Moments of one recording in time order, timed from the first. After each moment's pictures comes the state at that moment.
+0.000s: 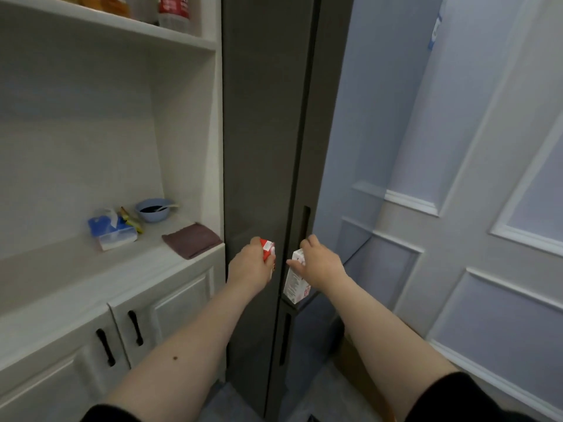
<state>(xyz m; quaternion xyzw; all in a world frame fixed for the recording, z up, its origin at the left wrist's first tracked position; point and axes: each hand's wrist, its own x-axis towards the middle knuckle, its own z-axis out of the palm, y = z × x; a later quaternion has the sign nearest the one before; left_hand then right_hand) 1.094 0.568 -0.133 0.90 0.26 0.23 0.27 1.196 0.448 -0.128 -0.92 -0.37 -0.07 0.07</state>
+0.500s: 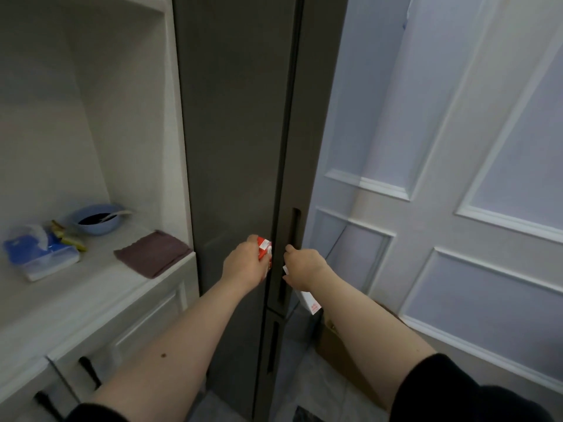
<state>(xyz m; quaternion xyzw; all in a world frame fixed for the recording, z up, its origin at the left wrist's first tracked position) 1.163 0.613 -0.149 0.93 0.16 0.18 0.28 1.243 0.495 -0.147 -0.92 -0.36 -0.01 -0.16</state>
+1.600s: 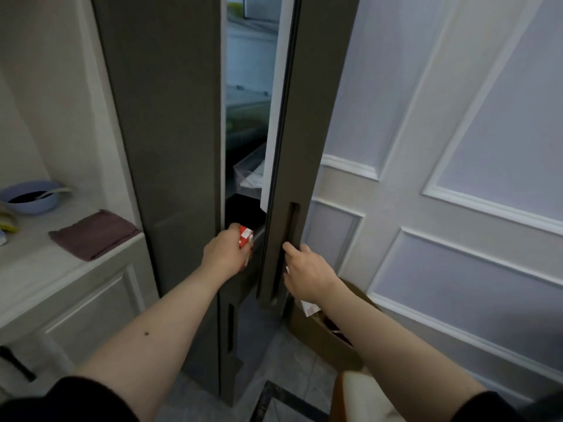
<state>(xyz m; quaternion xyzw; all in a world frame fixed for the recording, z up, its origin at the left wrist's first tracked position) 1.209 0.545 -0.171 0.93 0.16 0.14 0.29 1.260 0.365 -0.184 -0.93 -0.36 -0.03 0.06</state>
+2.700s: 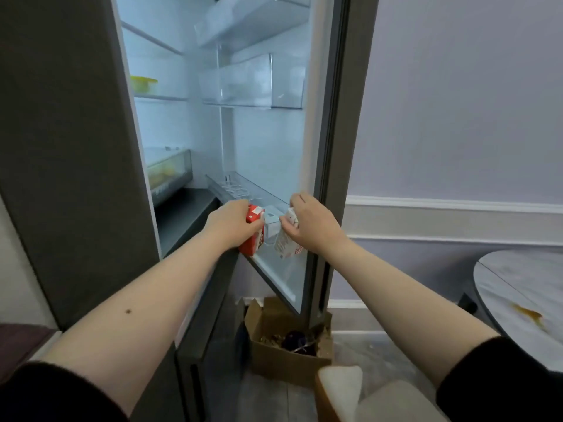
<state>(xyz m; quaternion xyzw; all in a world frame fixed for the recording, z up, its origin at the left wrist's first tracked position) 1.239 0.484 -0.018 0.96 -0.13 0.18 0.19 1.224 0.302 -0.023 -0.92 -0.19 -0.32 0.10</state>
